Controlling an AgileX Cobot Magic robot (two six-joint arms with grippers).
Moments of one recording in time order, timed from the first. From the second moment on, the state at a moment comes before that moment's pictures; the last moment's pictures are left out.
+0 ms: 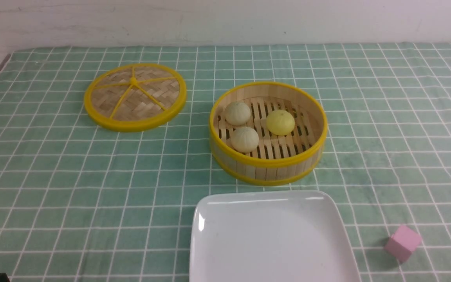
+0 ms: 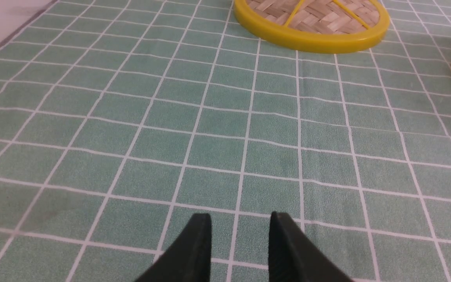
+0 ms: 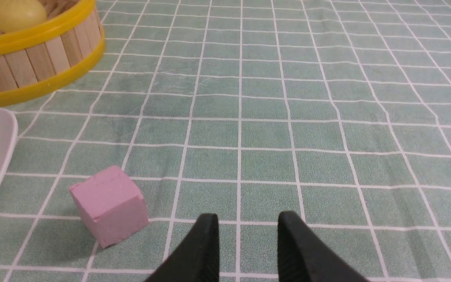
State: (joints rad) right arm 0.03 -0.01 0.01 -0.04 0.40 0.05; left arm -0.02 -0.01 0.03 0.13 0.37 -0.23
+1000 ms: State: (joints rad) right arm 0.03 -0.01 0.02 0.08 0.37 0.17; left arm -0.02 -0.01 0.03 -0.23 0.35 -0.48
